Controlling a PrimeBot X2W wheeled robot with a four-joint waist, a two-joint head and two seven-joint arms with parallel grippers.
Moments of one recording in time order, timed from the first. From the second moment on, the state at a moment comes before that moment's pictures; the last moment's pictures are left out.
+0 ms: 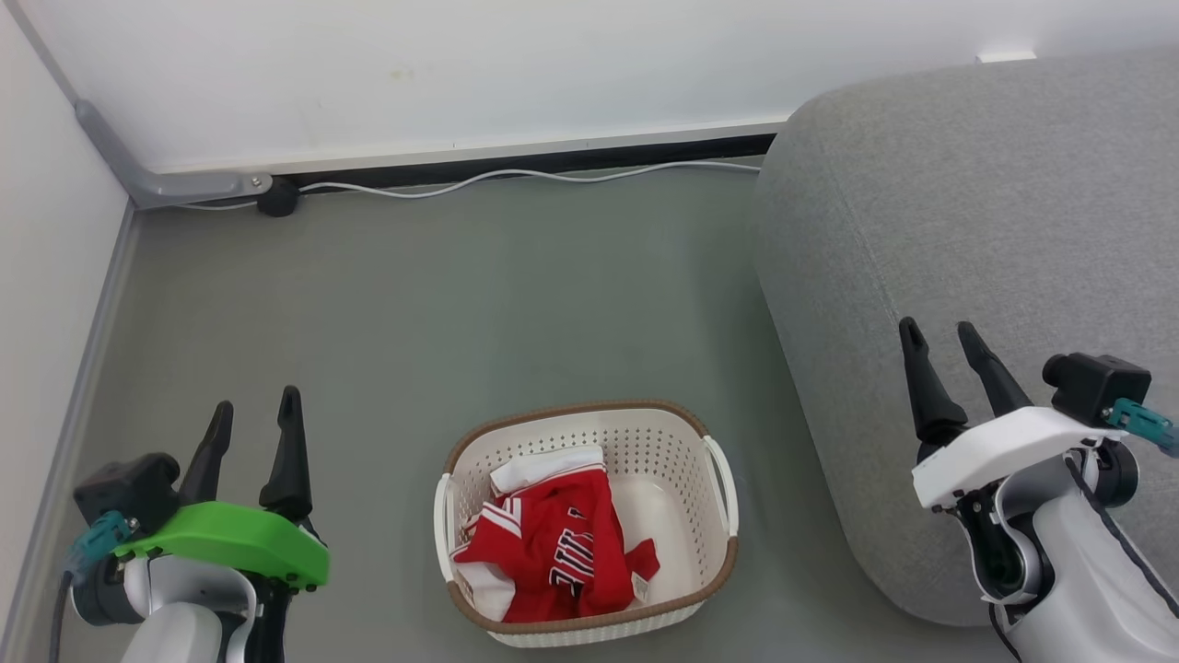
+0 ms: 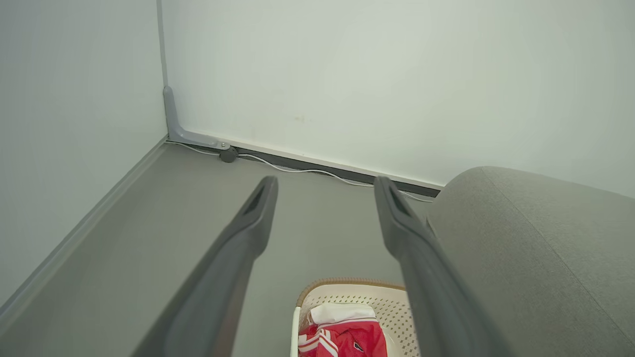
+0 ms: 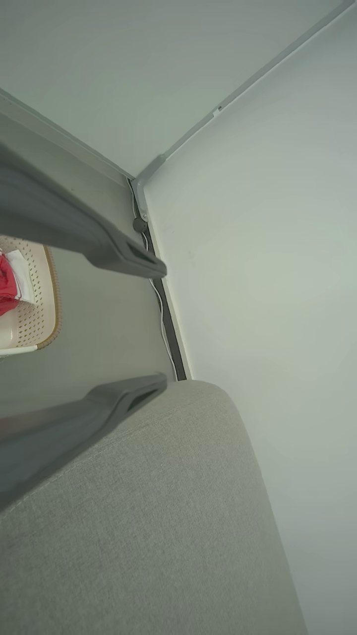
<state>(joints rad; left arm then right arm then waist) -0.10 0.17 -0.20 0.20 -0.63 0.02 -0.16 -0.16 -0.20 0.24 0.30 0.58 0.00 -0.16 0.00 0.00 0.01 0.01</state>
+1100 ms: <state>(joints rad) -0.12 0.18 -0.25 0.25 -0.35 0.08 -0.25 -0.19 -0.21 0.29 0.34 0.30 -0.04 -0.25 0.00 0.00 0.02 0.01</state>
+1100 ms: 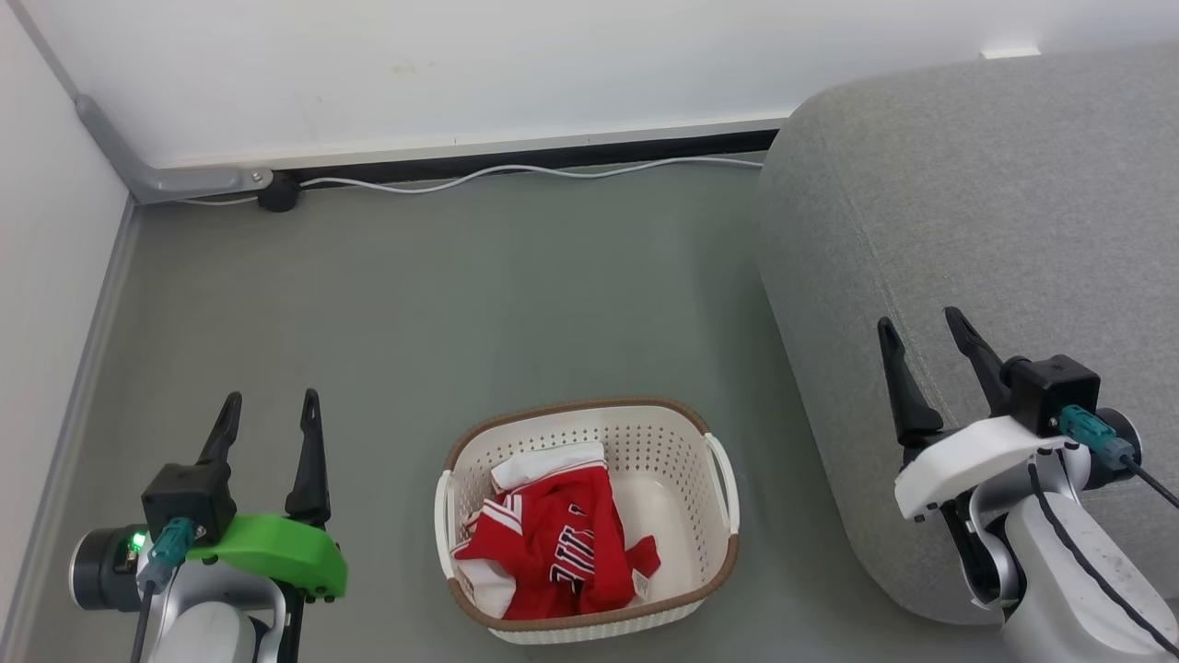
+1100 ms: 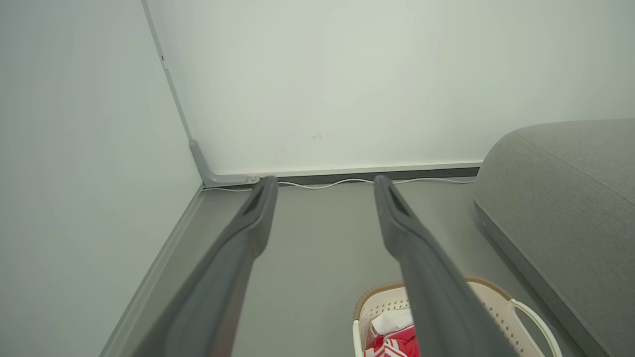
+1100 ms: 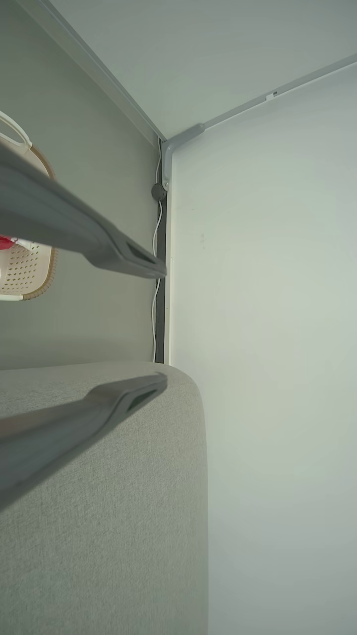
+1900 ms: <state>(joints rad) -0.13 0.18 -0.25 0.27 -0.34 0.08 -0.25 -0.19 -0.21 0.28 0.34 0.30 -0.02 -0.25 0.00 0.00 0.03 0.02</state>
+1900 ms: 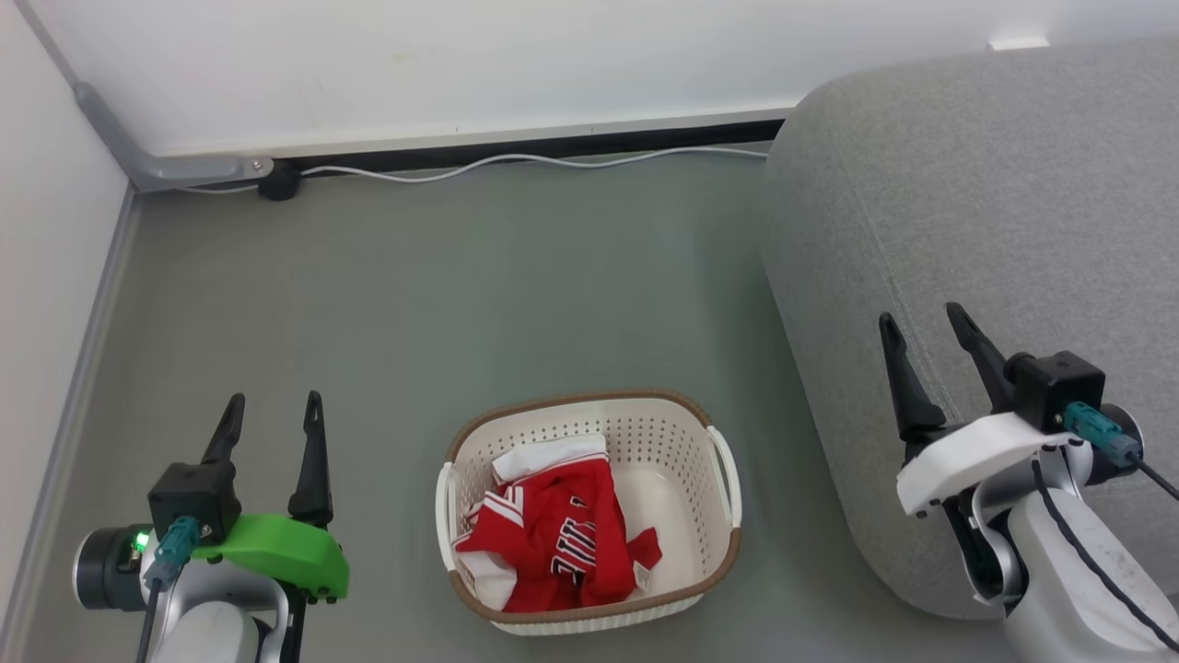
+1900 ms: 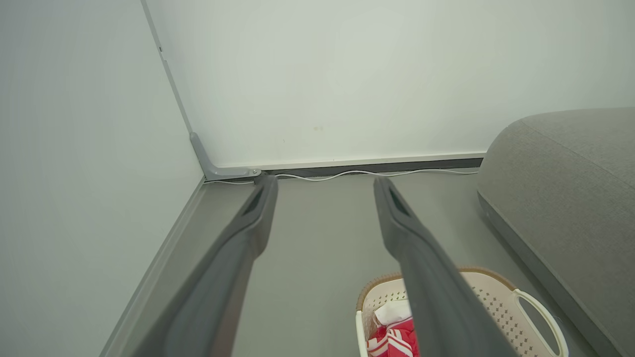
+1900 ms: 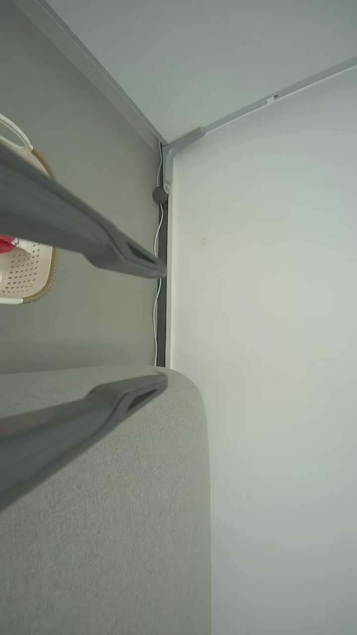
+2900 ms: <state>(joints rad) -0.27 0.13 -0.39 0.34 -0.28 0.02 -0.21 -0.36 -0.16 0.27 0.18 0.29 0.01 -0.25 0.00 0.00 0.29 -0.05</state>
